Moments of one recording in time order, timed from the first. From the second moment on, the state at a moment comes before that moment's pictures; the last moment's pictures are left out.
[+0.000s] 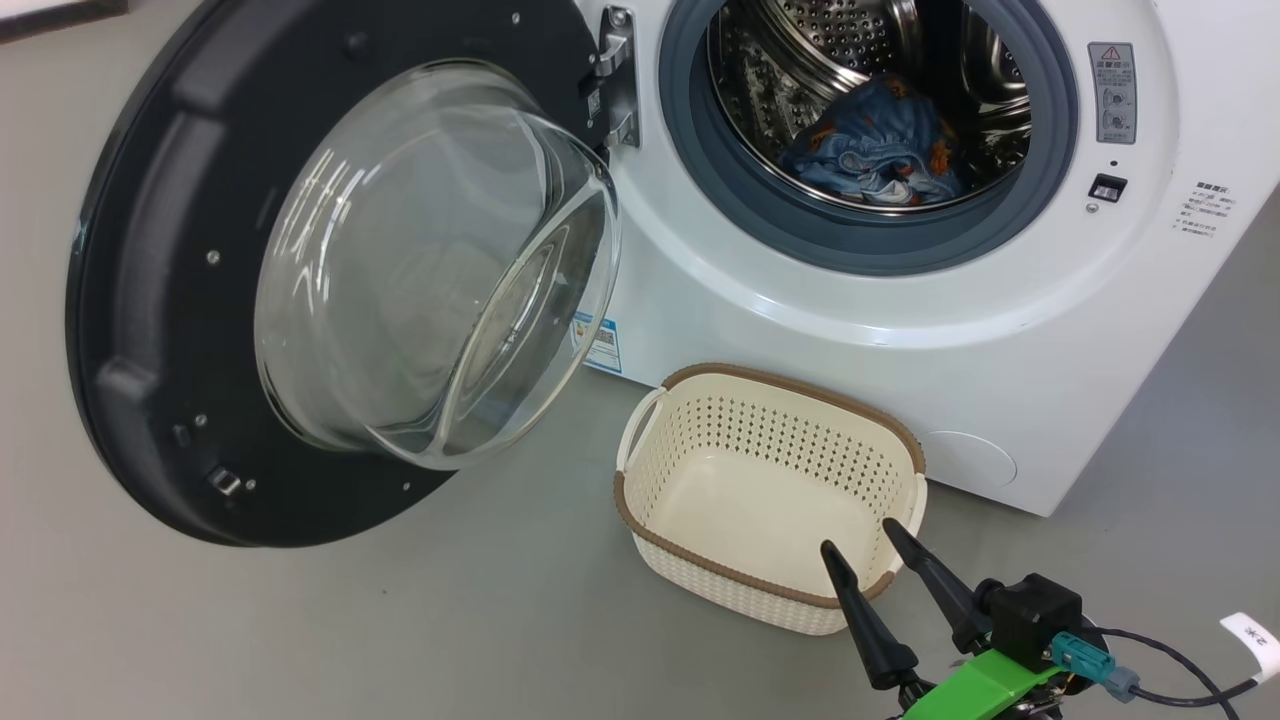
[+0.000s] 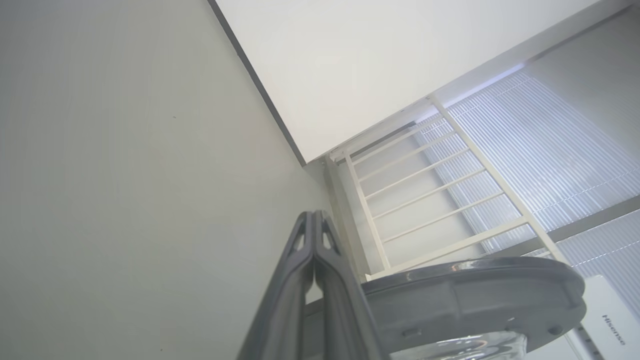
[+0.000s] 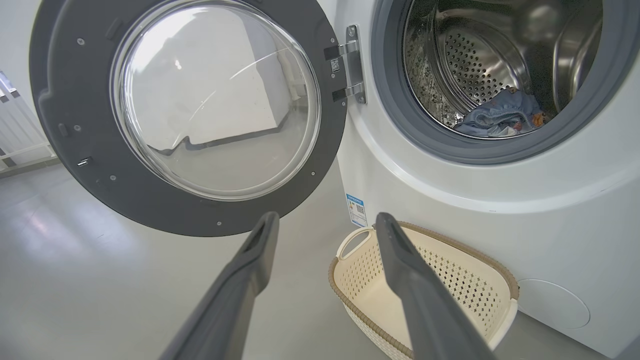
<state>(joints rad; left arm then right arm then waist) 0.06 0.04 0.43 0.00 -1.15 0.10 -0.26 -0.10 -0.12 0.25 0.30 0.32 0.13 -0.26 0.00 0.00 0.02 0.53</state>
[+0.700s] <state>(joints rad) -0.50 0.34 0.65 0.53 -1.59 0.05 0.00 -0.05 -0.12 0.21 0.28 0.32 0.13 -0.26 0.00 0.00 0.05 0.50</state>
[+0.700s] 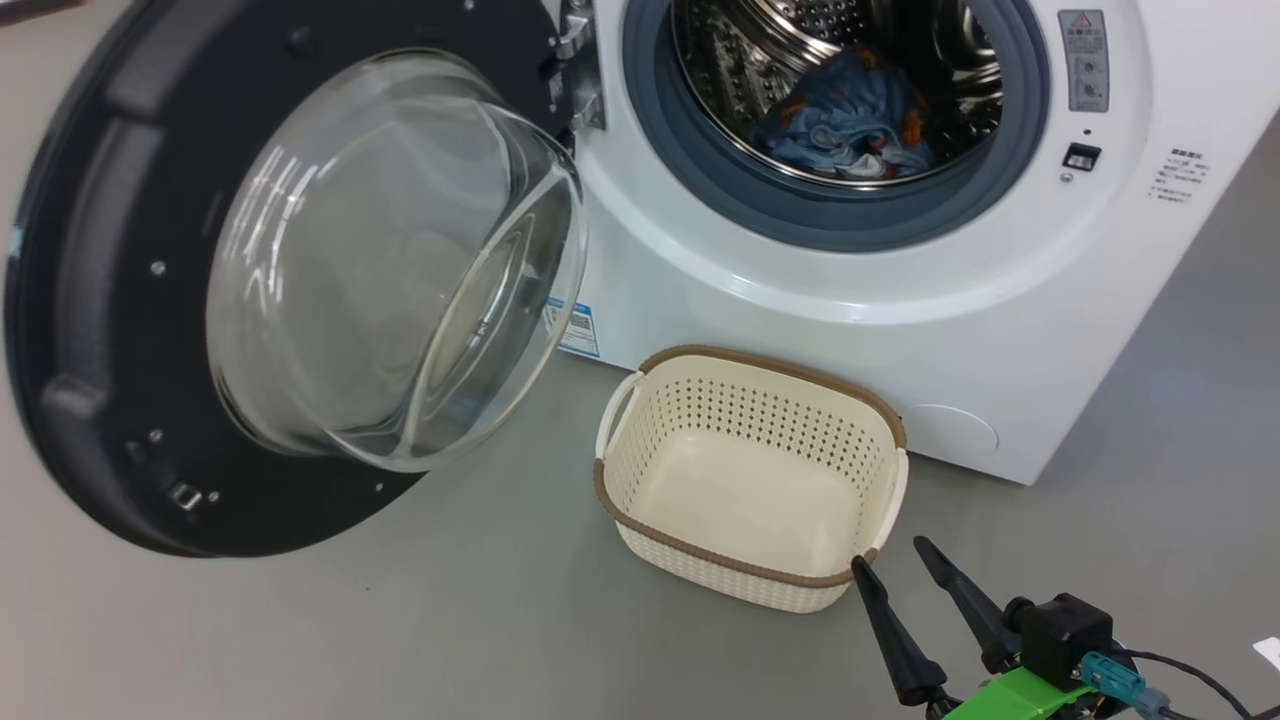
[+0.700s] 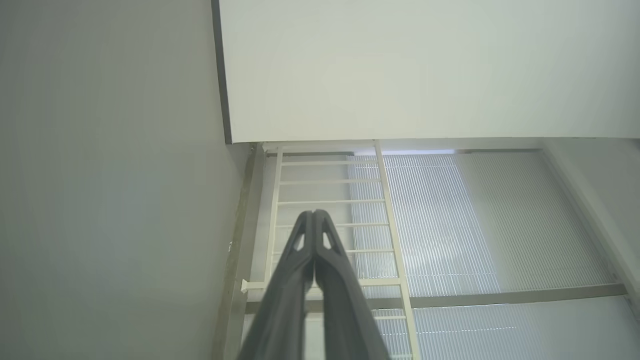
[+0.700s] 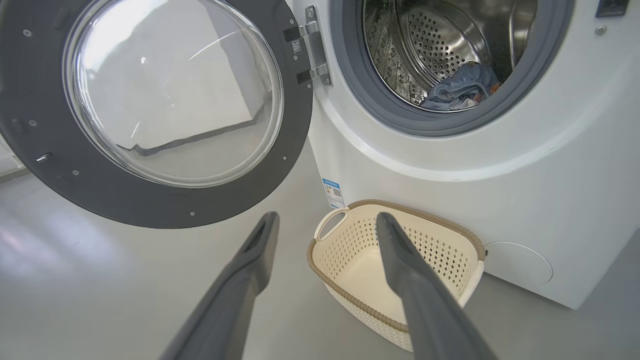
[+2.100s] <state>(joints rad) -0.56 0.34 0.53 0.70 -1.71 -0.12 0.55 -0.07 -0.21 0.24 0.28 0.32 0.13 -0.26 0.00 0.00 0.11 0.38</state>
